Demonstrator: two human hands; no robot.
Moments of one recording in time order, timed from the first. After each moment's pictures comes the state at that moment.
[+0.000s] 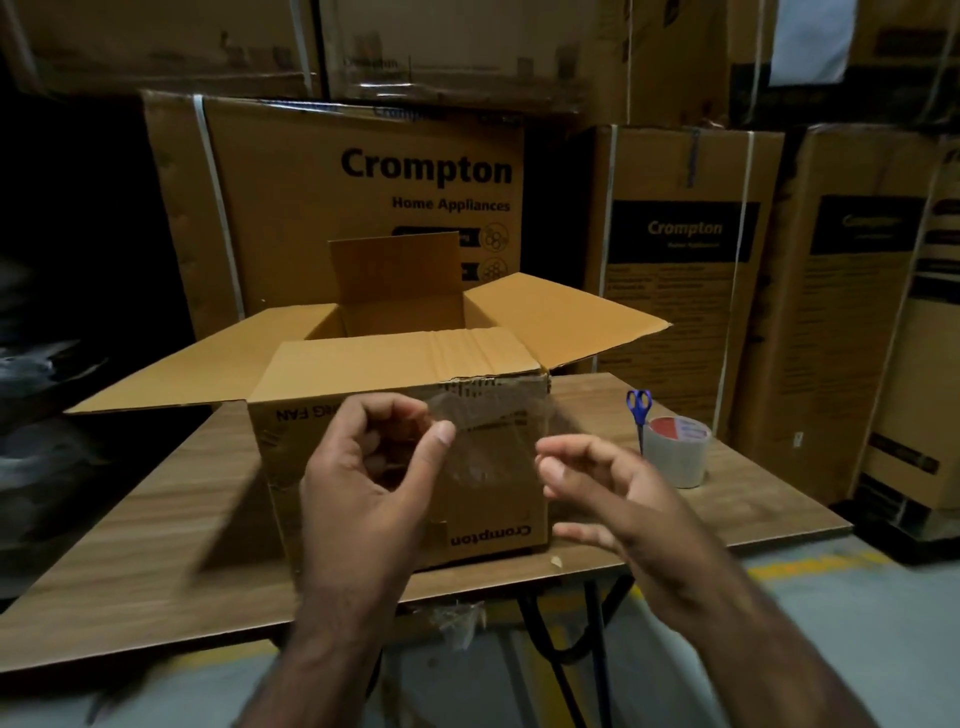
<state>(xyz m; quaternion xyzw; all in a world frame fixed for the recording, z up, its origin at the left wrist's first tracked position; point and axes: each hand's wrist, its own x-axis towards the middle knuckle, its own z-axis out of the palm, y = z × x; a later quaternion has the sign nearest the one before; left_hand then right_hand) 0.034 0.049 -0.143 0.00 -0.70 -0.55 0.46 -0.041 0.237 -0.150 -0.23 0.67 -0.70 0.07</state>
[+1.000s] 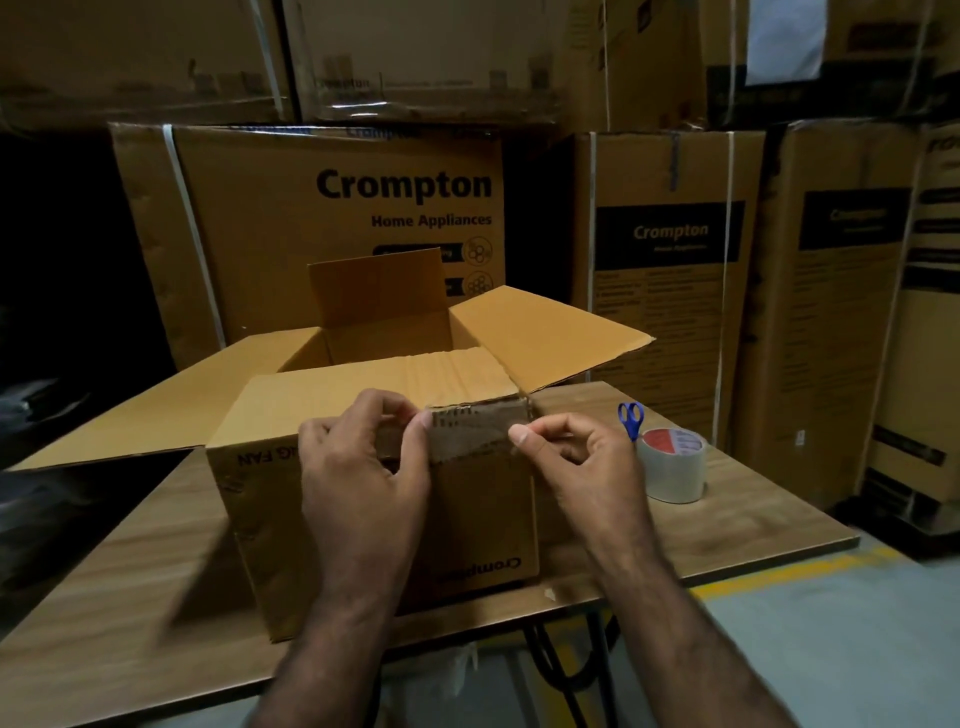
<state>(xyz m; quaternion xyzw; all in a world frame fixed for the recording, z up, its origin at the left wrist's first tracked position) -0.028 0.042 -0.136 0.10 -0.78 -0.29 0.54 -0.106 0.201 -0.152 -0.17 0.70 -0.67 -0.15</state>
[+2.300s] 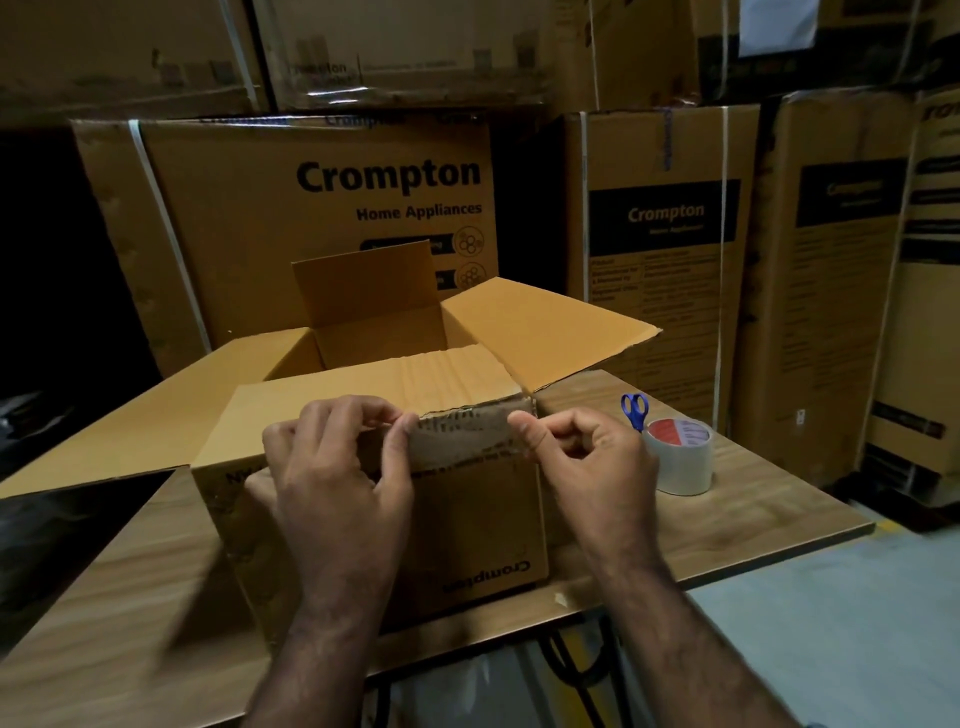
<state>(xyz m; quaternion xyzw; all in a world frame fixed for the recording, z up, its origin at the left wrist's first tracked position) -0.035 0.026 -0.134 0.14 -0.80 -0.20 0.55 -0.111 0.188 -0.152 -0.14 0.73 -0.60 -0.29</state>
